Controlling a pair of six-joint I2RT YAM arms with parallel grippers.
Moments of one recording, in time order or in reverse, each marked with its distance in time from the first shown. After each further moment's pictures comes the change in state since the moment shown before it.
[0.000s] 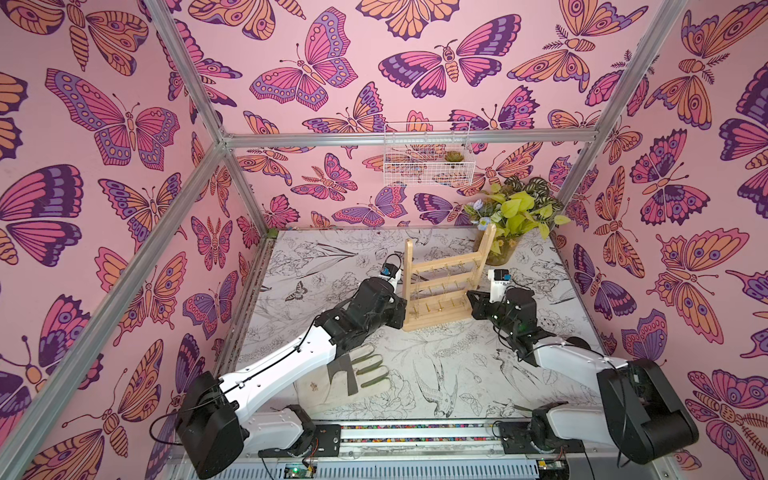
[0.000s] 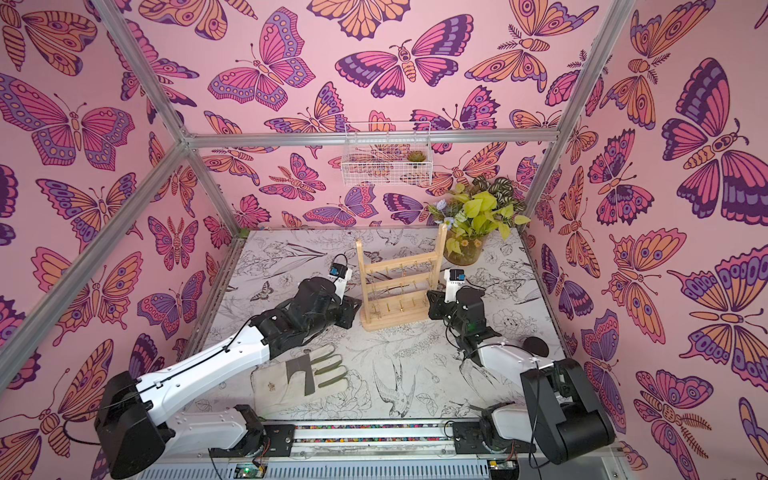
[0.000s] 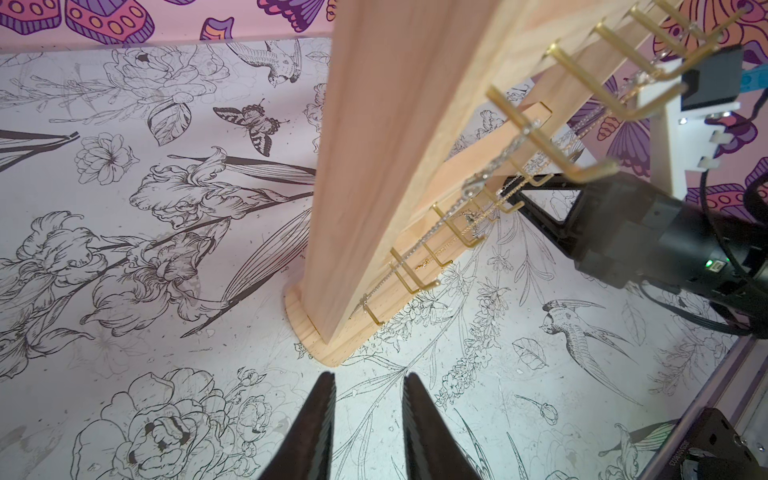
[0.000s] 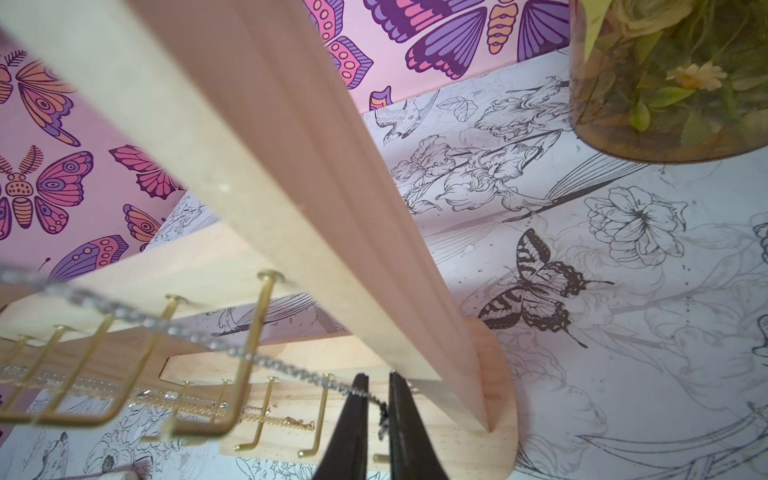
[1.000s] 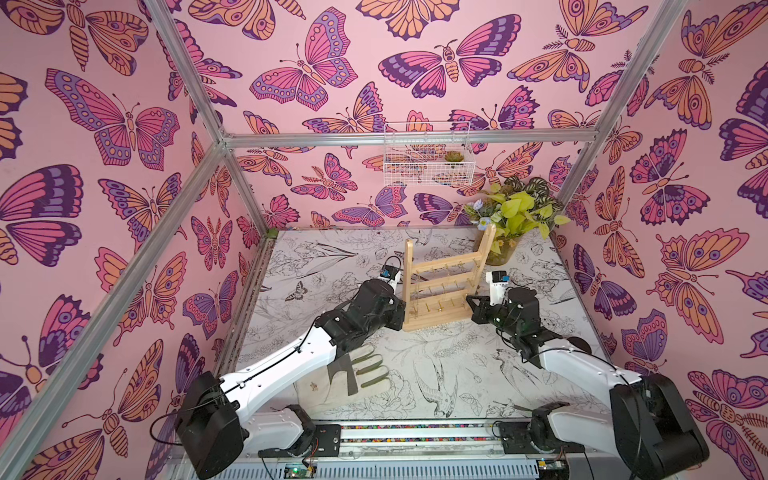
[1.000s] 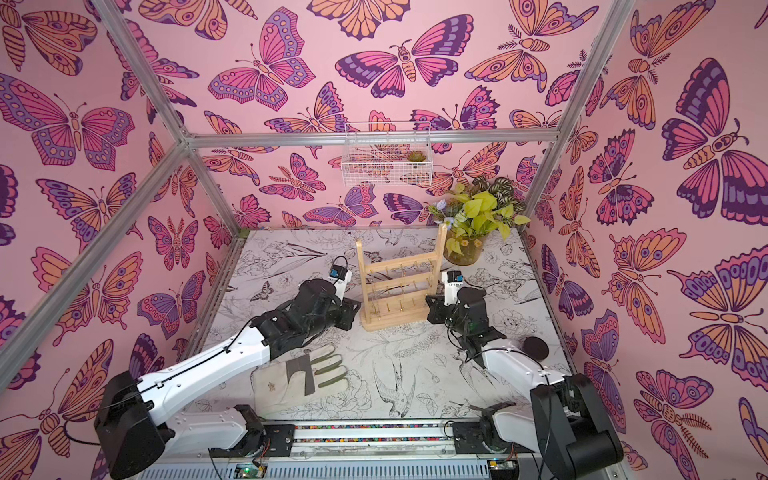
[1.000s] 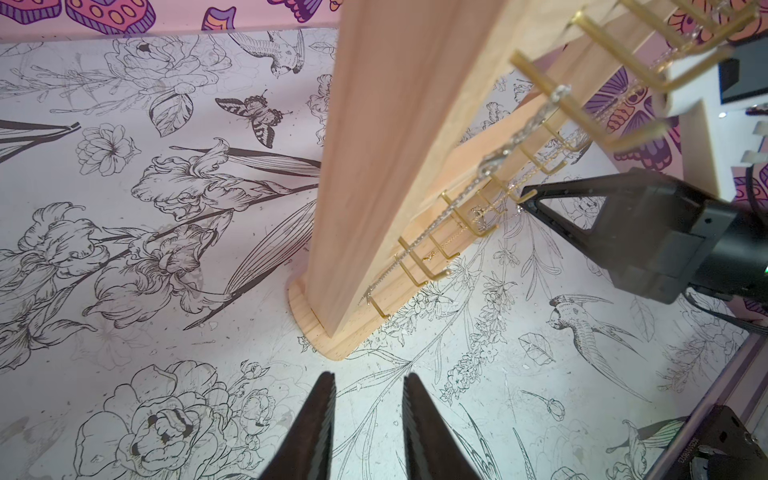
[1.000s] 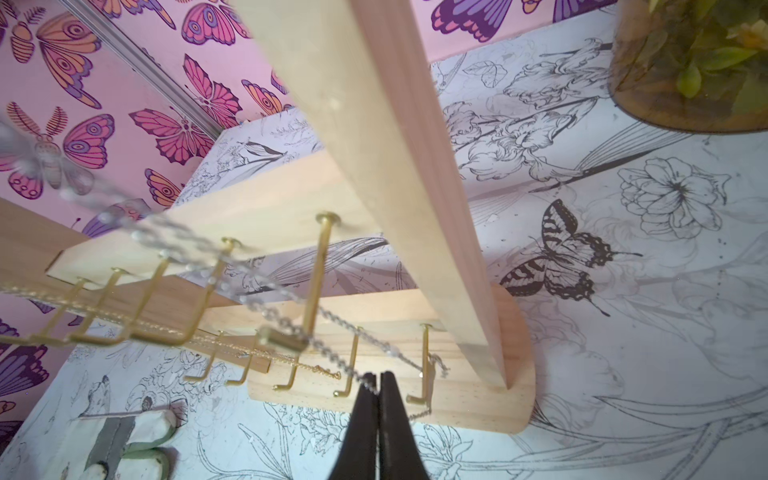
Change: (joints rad) left arm 0.000 -0.003 -0.016 0.001 -0.003 0.000; right arm 0.000 -0.095 0.020 -0.190 -0.068 -0.031
